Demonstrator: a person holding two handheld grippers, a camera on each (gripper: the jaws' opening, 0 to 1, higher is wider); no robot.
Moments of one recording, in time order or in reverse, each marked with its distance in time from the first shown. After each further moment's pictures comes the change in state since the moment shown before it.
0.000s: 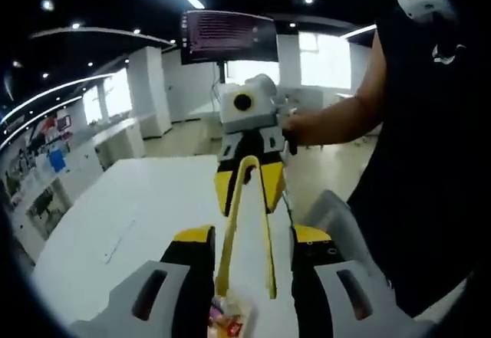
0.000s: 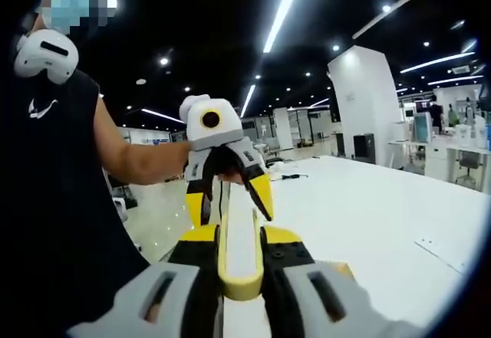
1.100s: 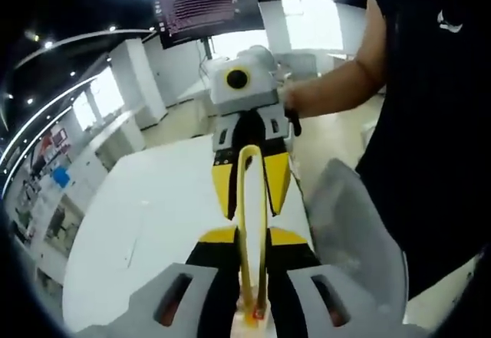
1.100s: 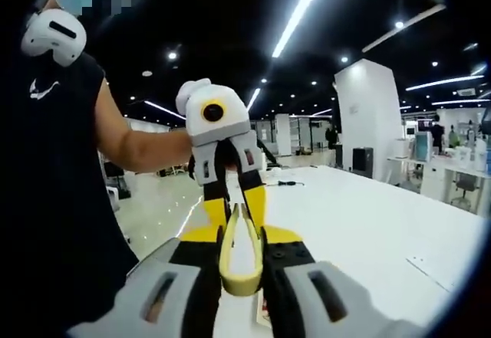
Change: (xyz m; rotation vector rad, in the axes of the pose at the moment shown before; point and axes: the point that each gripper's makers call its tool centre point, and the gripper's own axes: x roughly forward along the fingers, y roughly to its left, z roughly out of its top) left arm 0.001 0.010 -0.006 0.129 0.132 0.038; right arm 0.002 -0.003 0.003 -0.085 -0.015 -0.024
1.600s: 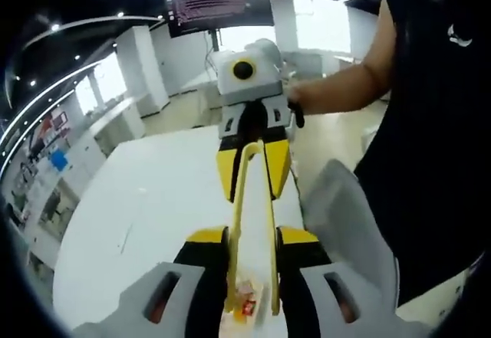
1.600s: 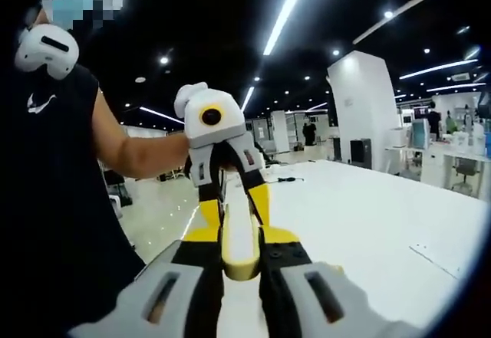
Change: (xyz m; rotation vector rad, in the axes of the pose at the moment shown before) left arm 0.001 -0.002 -0.006 -0.074 0.024 -0.008; right arm -0.006 0.001 -0.002 0.057 0.006 -0.005
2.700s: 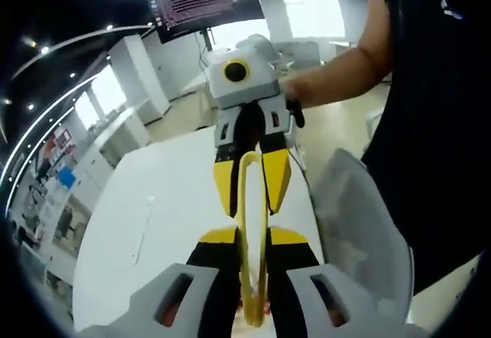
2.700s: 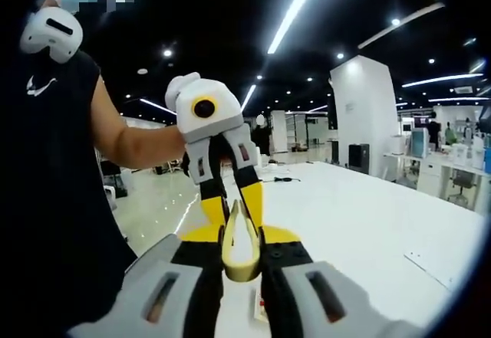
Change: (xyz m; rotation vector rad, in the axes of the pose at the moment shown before) left arm 0.004 0.004 0.005 0.101 0.027 0.052; right arm 0.005 -0.005 -0.002 -0.072 0.002 -0.022
